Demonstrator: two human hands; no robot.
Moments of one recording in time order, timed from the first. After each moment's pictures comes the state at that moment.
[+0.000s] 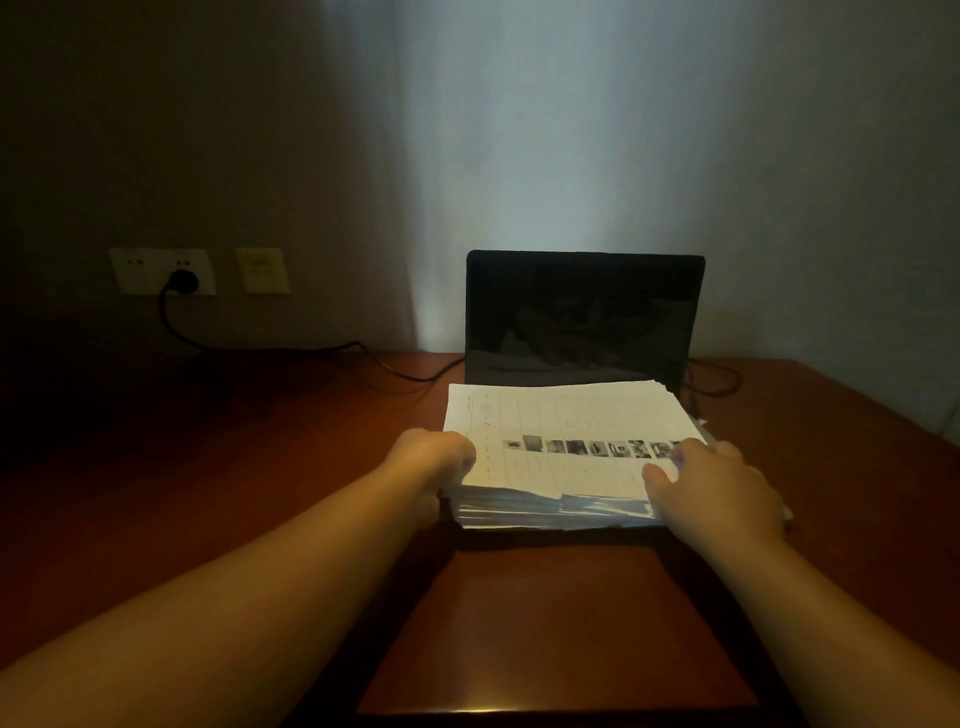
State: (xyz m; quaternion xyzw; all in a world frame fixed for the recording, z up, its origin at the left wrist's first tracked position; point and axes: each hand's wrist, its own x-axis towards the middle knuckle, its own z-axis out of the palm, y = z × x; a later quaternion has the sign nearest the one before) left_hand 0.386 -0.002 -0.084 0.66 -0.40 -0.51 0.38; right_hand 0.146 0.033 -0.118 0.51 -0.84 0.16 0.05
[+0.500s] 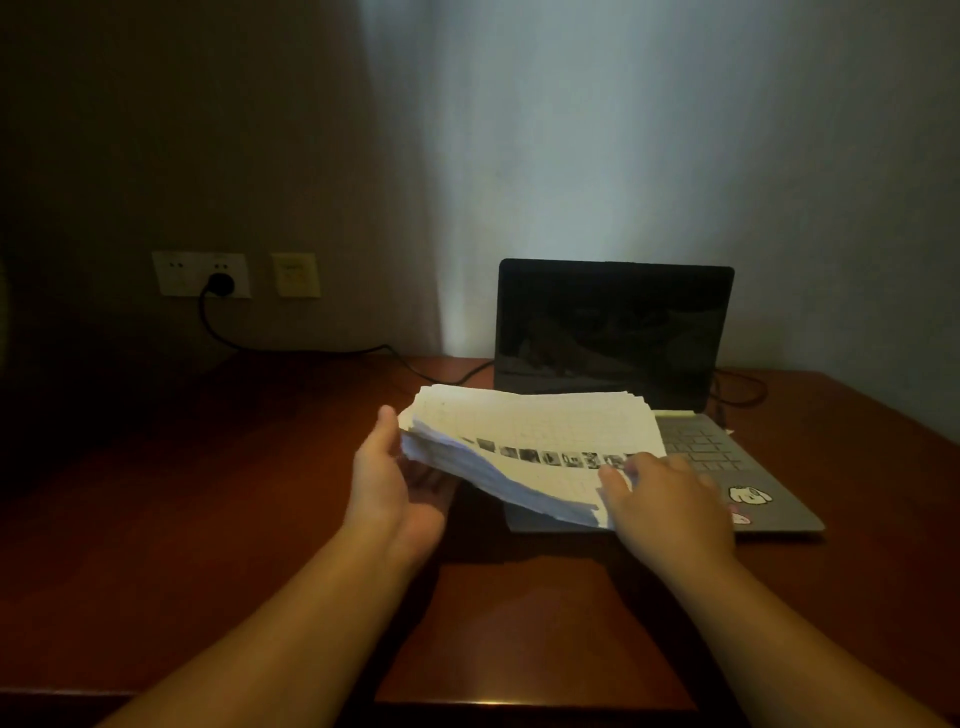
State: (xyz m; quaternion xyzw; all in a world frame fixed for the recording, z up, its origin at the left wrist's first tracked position) left_hand 0.437 0.035 -0.093 0.36 -0.13 -0.68 0.63; right_hand 0.208 0.028 -0.133 0.56 -0.80 0.20 0.03
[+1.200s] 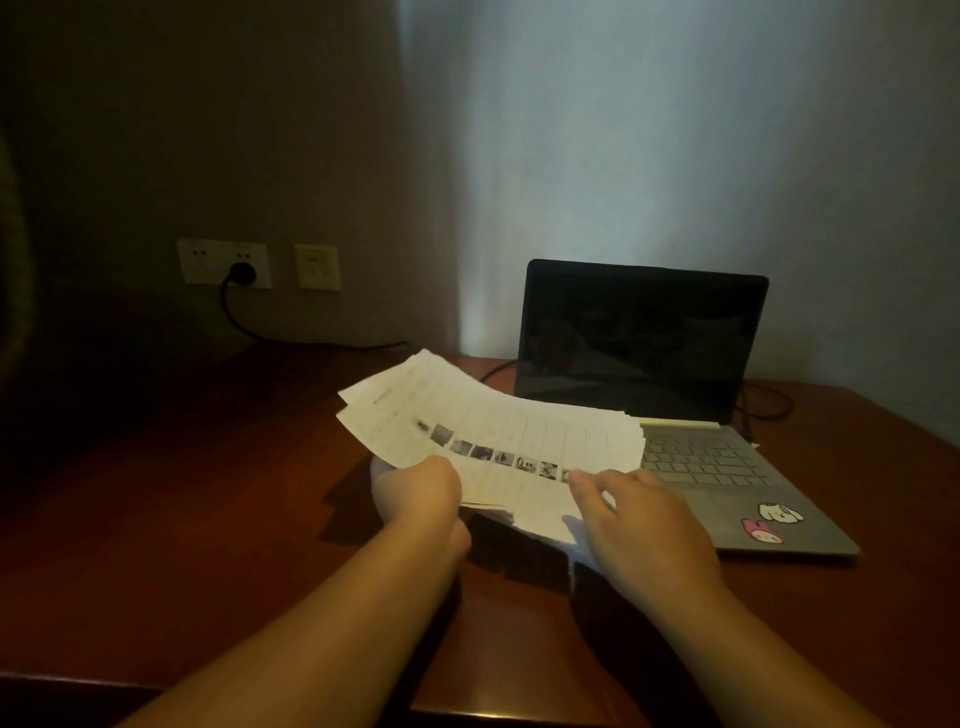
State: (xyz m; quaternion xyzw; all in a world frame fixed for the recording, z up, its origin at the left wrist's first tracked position) left_hand 0.427 0.015 -0.106 0.51 -0.08 -0.52 0.68; right_hand 0.251 0.038 -0.133 0.72 -0.68 0.10 0.10
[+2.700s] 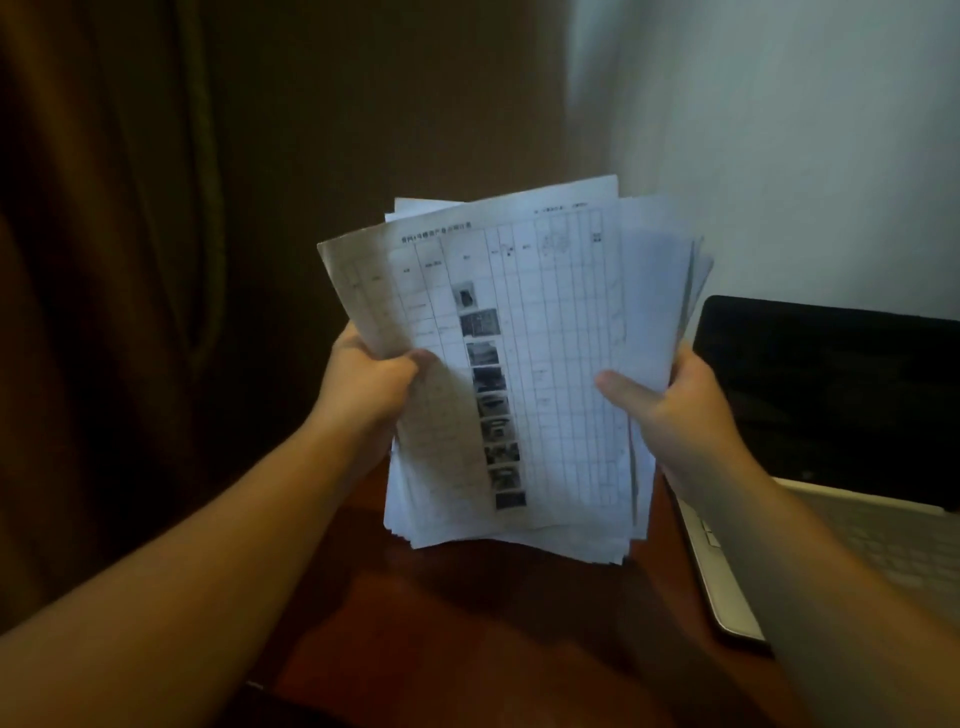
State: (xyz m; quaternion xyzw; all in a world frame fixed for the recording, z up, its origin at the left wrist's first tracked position) left_hand 0.633 0.005 -0.017 0.47 -0.43 -0.33 0.70; right_hand 0.398 -0.022 -0.020 0.61 -0.39 0.57 -0.39
